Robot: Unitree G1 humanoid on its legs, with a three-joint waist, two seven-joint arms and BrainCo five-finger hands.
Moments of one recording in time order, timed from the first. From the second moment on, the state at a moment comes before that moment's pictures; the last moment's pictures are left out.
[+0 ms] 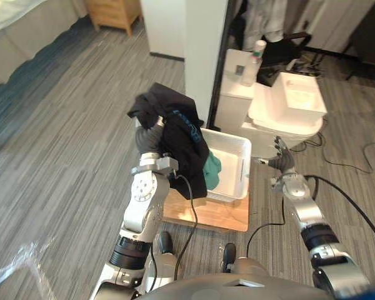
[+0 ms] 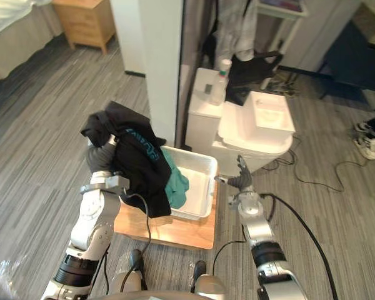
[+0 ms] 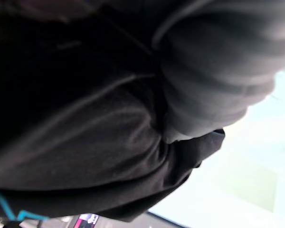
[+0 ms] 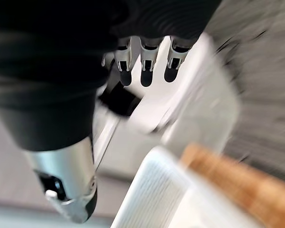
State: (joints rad) left arm -0.15 0.12 -0.15 -0.17 -0.41 -0.16 0.41; right arm -0.15 -0.25 0.03 0.44 -0.02 0.02 -0.21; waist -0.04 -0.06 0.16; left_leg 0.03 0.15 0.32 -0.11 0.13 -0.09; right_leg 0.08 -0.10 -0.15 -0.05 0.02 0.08
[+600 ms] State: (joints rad) left arm -0.28 0.30 0.01 0.32 -0.06 -0.04 0.46; right arm 0.21 -0.25 -0.24 0.45 0.02 0.06 -0.09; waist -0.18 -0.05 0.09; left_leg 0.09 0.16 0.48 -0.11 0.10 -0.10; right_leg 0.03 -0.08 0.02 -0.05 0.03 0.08
